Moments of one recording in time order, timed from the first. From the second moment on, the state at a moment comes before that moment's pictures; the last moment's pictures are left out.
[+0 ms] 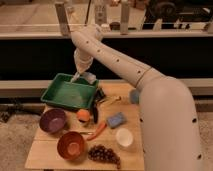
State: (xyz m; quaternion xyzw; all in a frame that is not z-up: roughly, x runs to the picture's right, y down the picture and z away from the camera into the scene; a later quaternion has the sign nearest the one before) arm -0.116 -0.120 0.784 -0.13 -0.18 -0.29 0.93
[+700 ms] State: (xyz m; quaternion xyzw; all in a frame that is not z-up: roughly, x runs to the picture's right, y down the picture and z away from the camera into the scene) arm 0.010 -0.093 0.748 -0.16 -0.05 -0.12 0.98
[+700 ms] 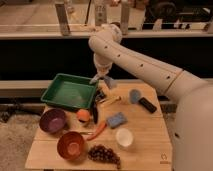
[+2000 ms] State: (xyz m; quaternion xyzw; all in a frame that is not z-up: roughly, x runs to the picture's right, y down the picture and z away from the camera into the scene) arm 0.172 0.042 0.821 -0.28 0.01 0.11 0.95
